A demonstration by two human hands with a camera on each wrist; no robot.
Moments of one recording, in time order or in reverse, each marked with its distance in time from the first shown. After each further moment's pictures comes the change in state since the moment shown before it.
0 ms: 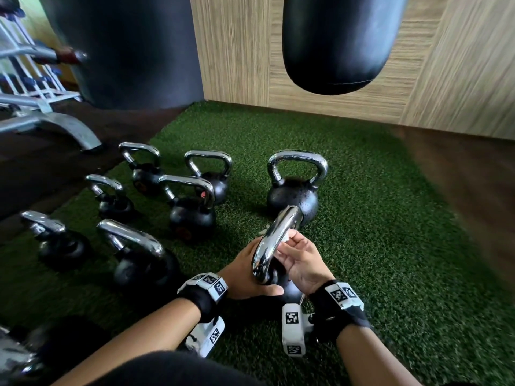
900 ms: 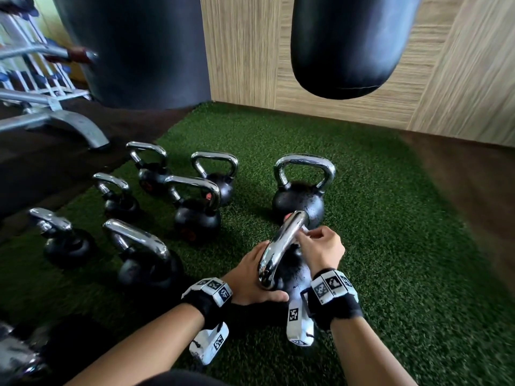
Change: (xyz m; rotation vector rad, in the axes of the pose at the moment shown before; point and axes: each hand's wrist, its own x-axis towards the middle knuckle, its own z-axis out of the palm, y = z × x) left_hand 0.002 0.000 0.002 0.033 -0.014 0.078; right_hand 0.040 -0.020 -0.011 -1.185 0.820 -0.264
